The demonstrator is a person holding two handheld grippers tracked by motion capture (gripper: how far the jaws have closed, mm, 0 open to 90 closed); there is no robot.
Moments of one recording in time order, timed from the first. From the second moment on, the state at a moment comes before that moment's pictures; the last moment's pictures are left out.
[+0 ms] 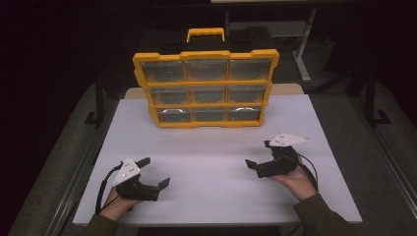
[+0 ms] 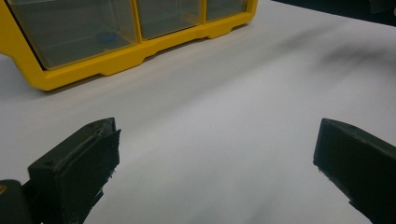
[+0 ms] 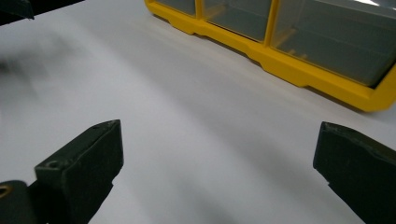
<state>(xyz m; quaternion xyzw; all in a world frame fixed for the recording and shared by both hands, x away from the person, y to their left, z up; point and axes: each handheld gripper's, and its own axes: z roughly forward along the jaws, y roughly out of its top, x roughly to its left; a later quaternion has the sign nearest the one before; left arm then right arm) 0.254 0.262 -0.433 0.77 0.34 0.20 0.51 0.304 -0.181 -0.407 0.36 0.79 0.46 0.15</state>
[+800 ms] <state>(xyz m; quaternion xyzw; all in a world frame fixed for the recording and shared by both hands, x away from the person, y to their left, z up) 0.254 0.263 -0.434 0.77 0.33 0.20 0.50 0.259 -0.235 -0.430 0.40 0.76 0.48 0.19</state>
